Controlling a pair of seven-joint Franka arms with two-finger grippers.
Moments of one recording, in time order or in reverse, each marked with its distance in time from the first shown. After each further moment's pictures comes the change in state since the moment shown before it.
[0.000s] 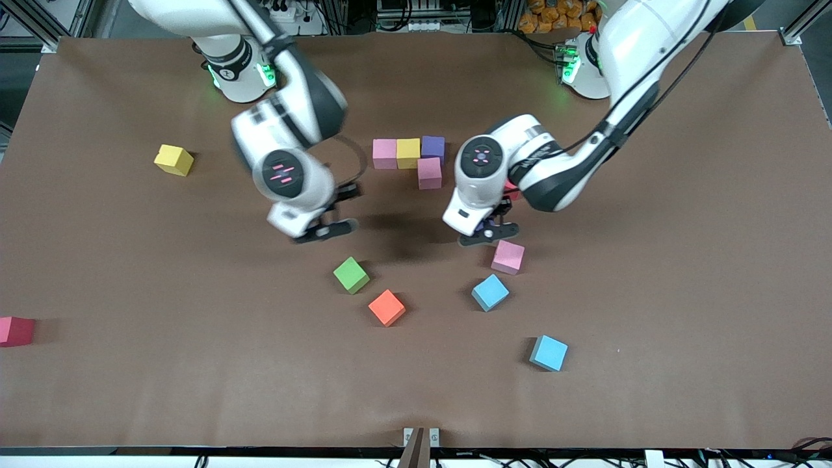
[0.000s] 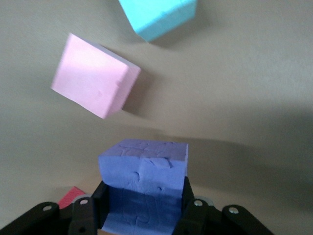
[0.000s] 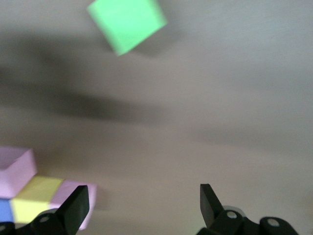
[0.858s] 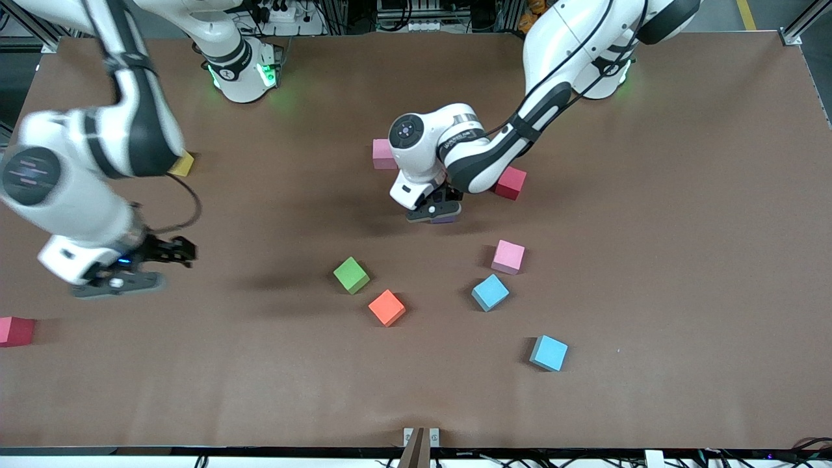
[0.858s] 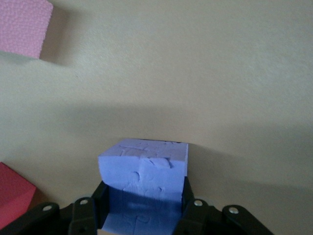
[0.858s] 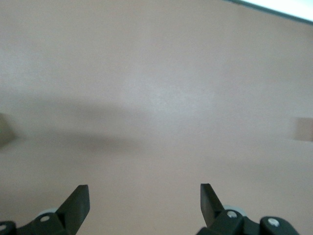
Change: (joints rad) left arm -0.368 0.076 0.197 0.082 0.031 0.033 -0.135; right arm -0.368 -0.155 -0.037 0.048 -0.164 0.153 -0.375
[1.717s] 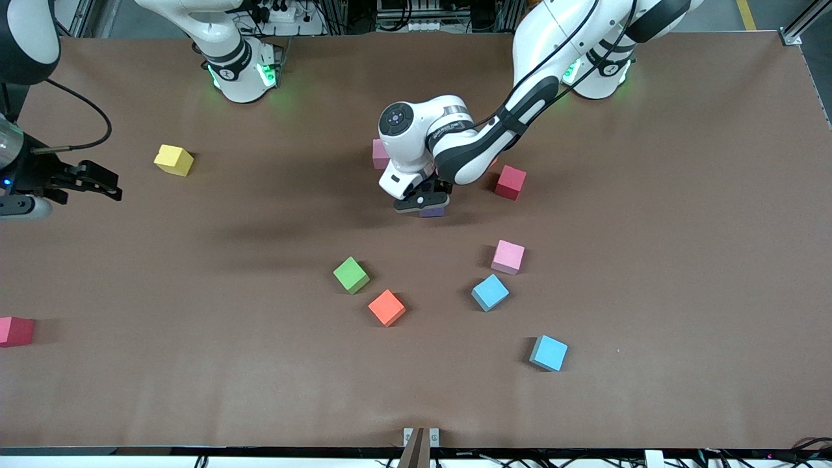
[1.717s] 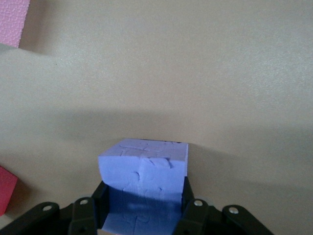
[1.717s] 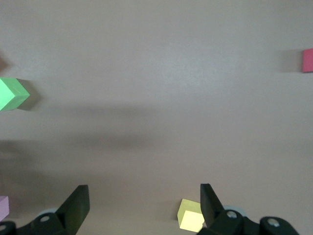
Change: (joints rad) left arm -0.028 0.004 0.002 0.003 0.002 0.024 -0.015; right arm -0.017 -0.201 -0.104 0.004 0.122 -0.318 -0.028
